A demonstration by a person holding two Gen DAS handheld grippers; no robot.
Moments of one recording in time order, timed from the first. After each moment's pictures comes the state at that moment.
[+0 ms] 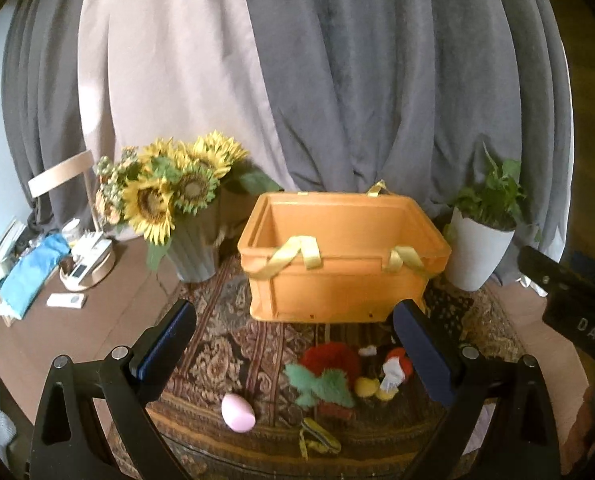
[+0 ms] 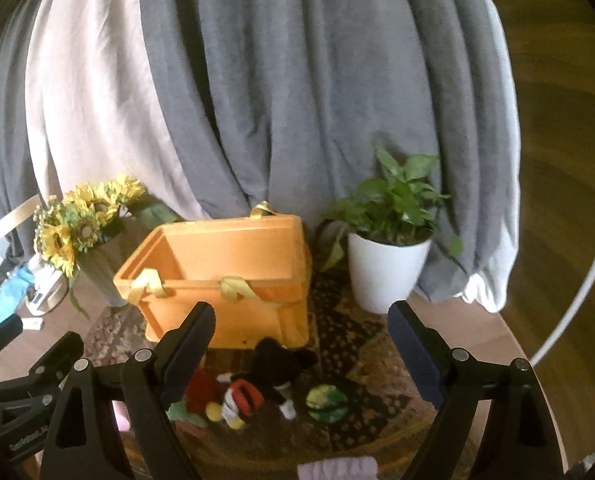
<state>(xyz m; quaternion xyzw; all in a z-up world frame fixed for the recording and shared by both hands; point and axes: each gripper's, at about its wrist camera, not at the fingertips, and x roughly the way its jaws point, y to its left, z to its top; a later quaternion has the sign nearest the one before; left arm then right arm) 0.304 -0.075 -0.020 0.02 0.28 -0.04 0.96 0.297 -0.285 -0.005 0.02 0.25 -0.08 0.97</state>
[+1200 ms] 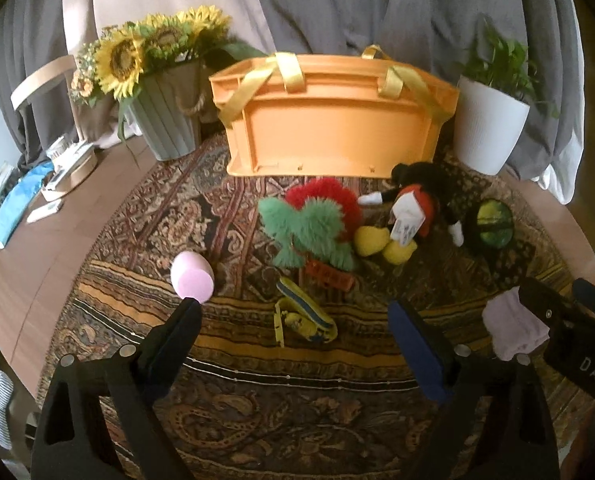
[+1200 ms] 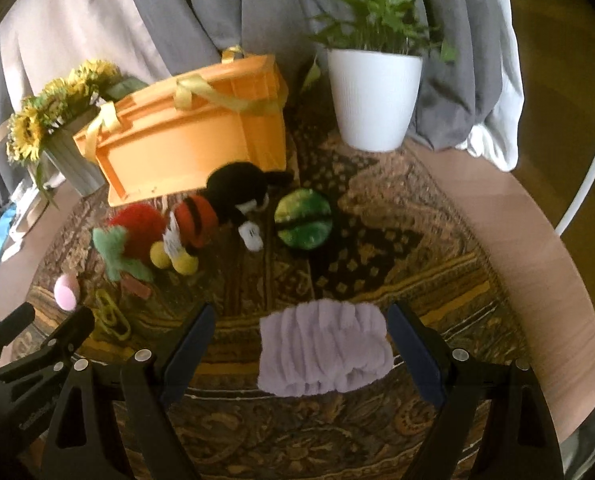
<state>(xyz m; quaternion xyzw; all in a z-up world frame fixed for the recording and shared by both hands) 0.282 -0.095 -0.158 0.04 0.40 -0.04 0.92 0.268 -0.306 -0.154 0.06 0.40 -0.08 0.91</state>
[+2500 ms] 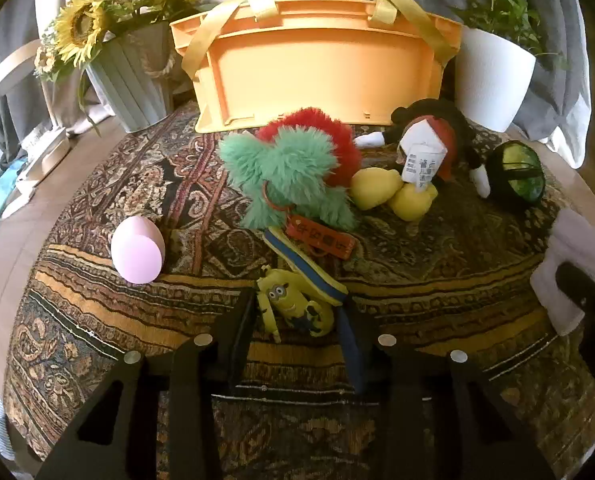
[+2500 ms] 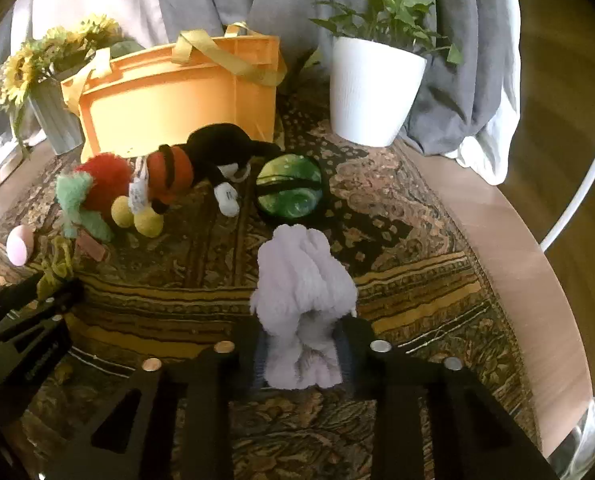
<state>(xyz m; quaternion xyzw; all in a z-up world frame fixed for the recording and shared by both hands) 0.302 -0.107 -0.215 0.05 0.42 -0.06 0.90 0.260 -0.294 -0.189 -0.02 0.39 -0.12 0.91</state>
